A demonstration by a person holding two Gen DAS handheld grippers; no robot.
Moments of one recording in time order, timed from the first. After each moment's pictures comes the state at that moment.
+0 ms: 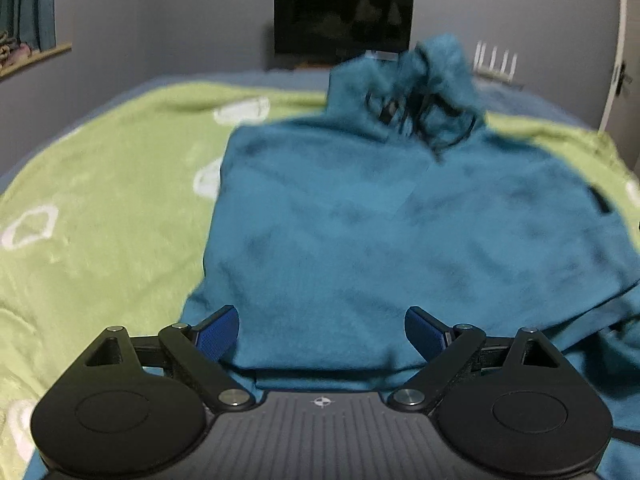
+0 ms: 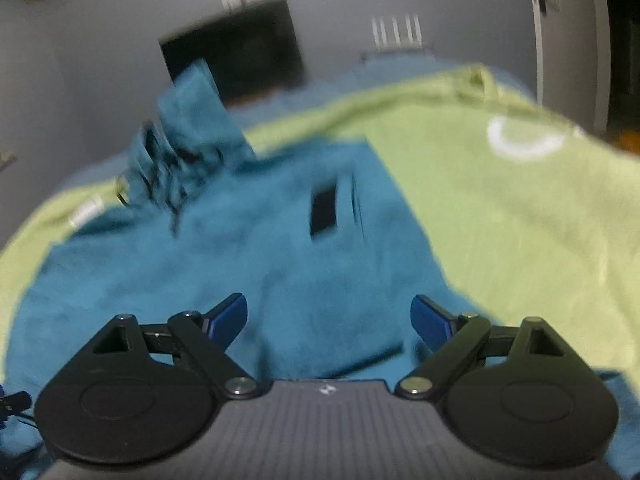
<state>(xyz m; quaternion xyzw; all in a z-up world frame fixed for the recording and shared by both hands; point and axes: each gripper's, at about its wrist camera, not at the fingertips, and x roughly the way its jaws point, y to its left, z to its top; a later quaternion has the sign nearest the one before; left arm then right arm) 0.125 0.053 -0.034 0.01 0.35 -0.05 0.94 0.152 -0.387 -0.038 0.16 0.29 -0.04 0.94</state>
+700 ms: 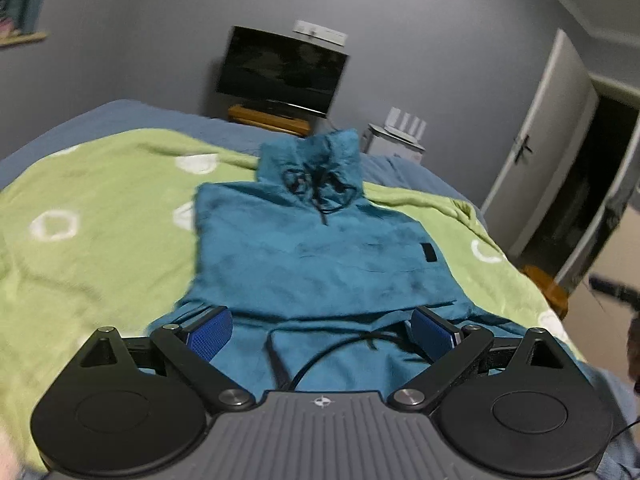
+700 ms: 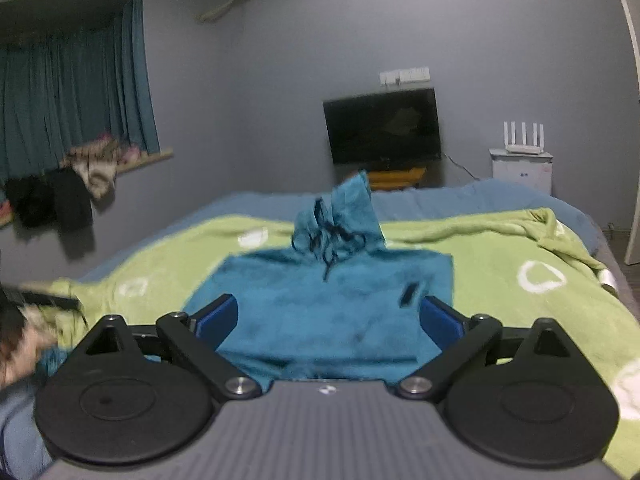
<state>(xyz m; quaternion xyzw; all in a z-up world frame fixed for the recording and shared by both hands) -0.073 0.145 0.120 -0.10 0.31 -0.17 0.93 -0.075 -0.448 0.131 0.07 0.22 0.16 0.96</state>
